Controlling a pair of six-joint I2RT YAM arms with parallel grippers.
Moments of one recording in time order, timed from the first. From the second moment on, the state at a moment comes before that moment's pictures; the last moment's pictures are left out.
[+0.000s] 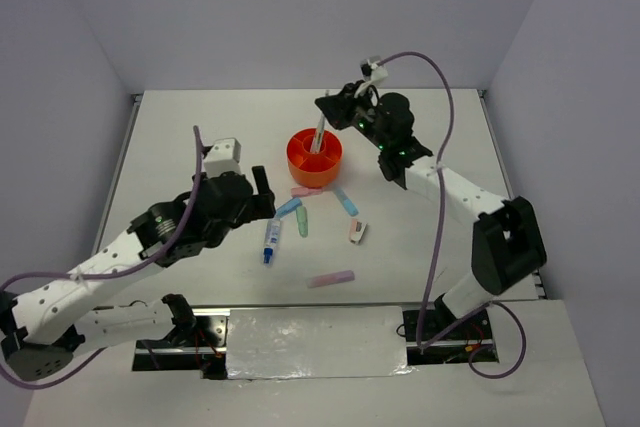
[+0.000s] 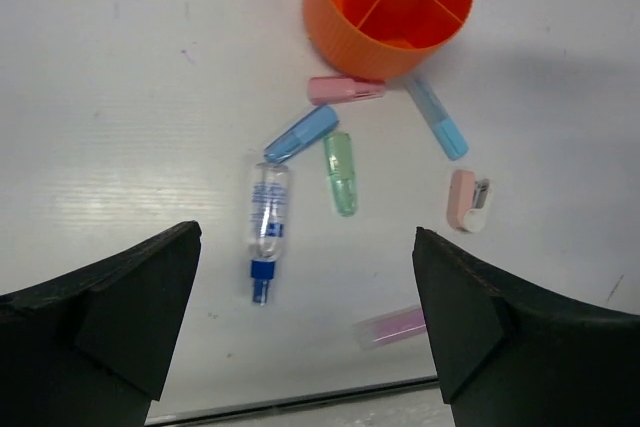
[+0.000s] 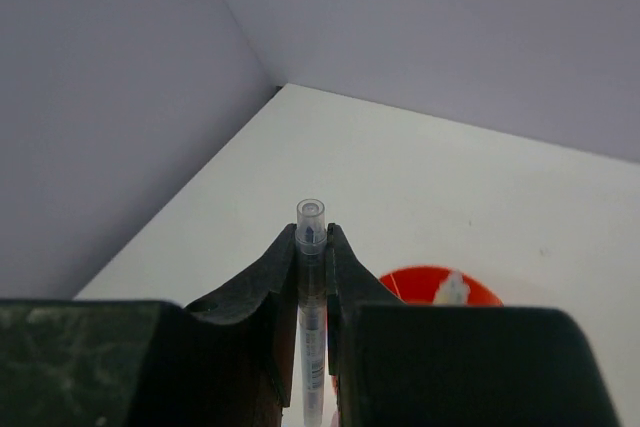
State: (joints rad) left arm -0.92 1.01 1.12 -0.79 -0.61 -0.77; right arm 0.47 1.52 1.12 0.47 -0.20 0.40
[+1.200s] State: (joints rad) left arm -0.92 0.75 0.93 -0.93 -0.62 -0.68; right arm 0.51 1.61 1.00 0.66 -0.16 0.22
